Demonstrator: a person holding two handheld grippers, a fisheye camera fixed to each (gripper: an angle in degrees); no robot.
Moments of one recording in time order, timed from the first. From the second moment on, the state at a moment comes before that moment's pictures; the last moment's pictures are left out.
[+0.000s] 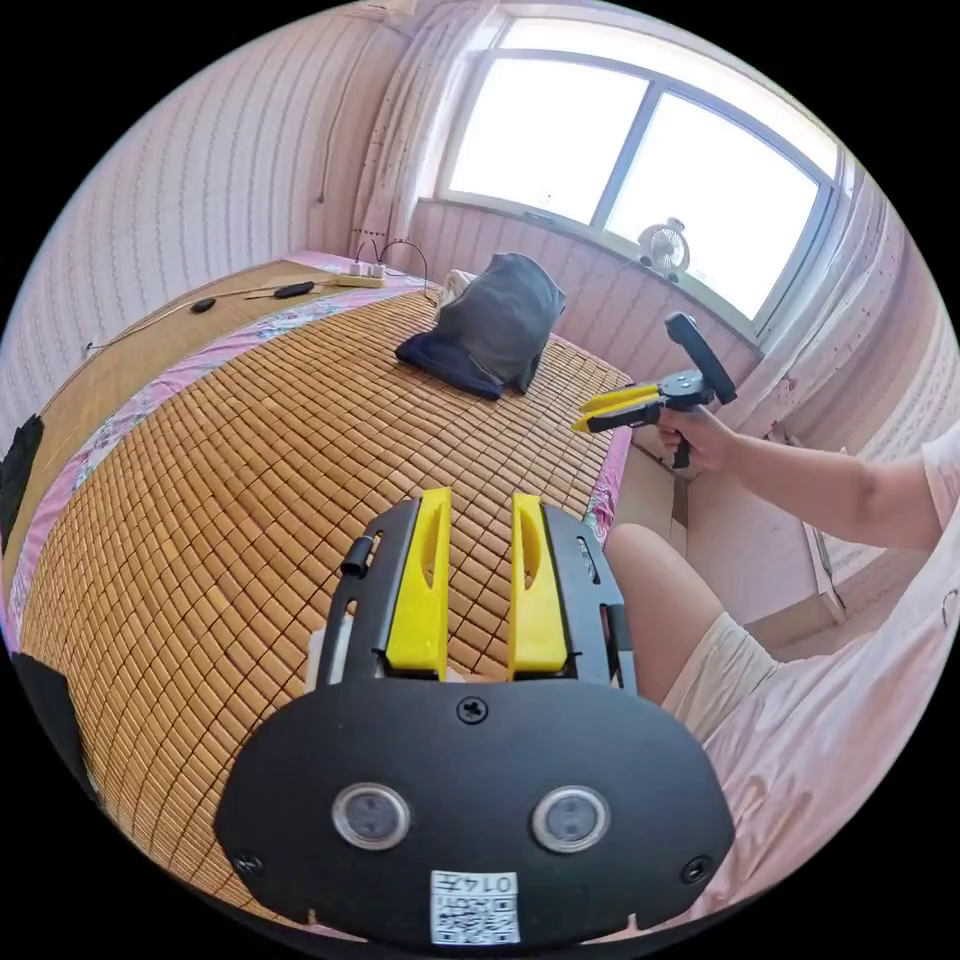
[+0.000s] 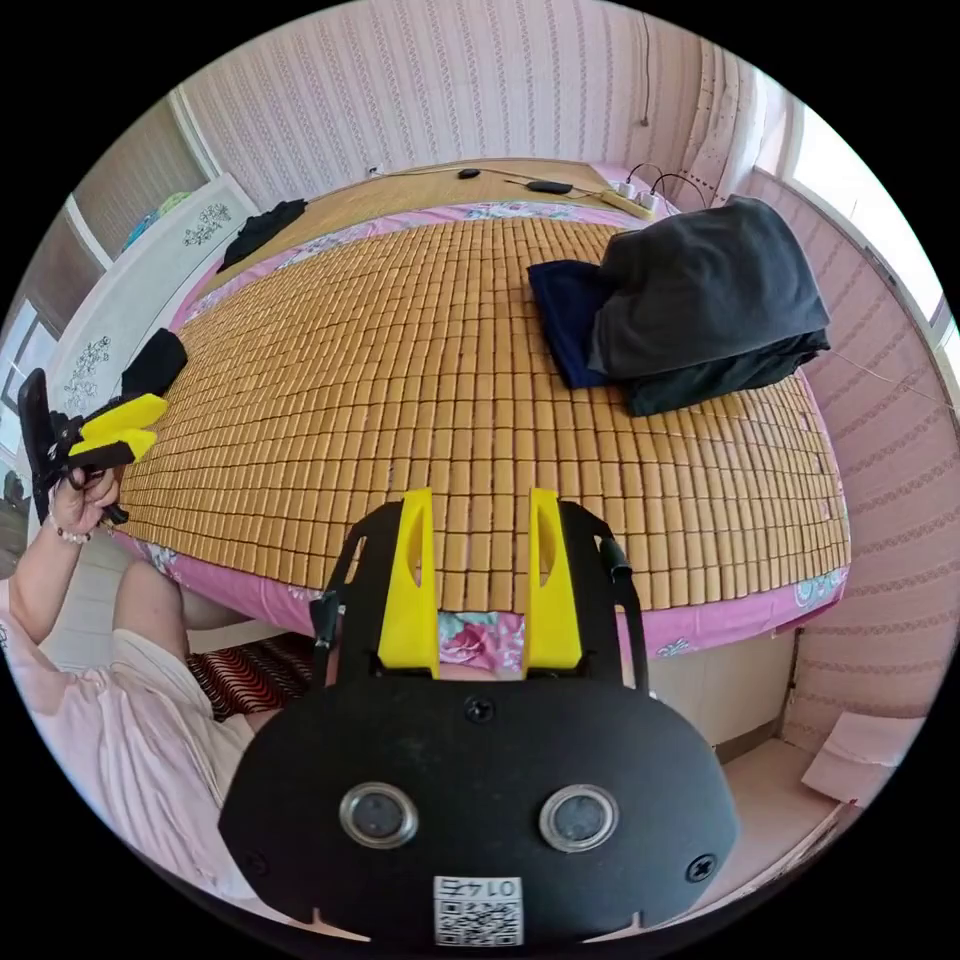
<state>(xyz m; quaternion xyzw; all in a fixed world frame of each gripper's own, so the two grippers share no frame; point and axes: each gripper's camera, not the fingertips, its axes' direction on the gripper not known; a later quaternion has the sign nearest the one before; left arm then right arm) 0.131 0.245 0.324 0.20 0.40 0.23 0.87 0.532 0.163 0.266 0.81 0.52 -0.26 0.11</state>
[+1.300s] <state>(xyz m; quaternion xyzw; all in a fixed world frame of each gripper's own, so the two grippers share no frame) 0.089 0.246 0.349 0.23 0.33 0.13 0.90 0.506 0.176 0.538 0.55 0.55 -0.63 0.07</state>
